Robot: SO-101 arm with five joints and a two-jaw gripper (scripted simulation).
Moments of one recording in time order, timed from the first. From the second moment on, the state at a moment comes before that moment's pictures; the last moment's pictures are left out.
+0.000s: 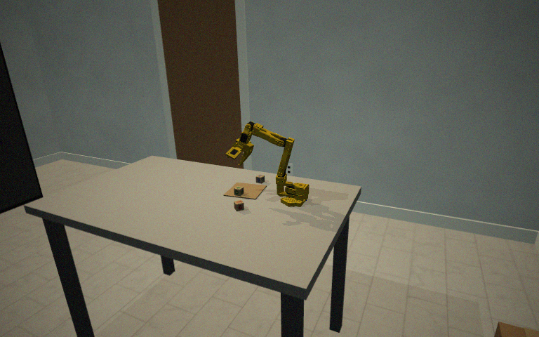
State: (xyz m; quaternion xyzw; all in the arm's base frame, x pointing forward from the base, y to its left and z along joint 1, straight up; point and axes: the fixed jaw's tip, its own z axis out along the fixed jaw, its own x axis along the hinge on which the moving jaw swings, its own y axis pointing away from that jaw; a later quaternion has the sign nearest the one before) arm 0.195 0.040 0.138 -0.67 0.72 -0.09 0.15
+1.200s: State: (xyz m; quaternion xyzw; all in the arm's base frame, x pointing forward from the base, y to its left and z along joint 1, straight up) arm 0.188 0.044 0.167 -0.73 0.64 -0.15 0.21
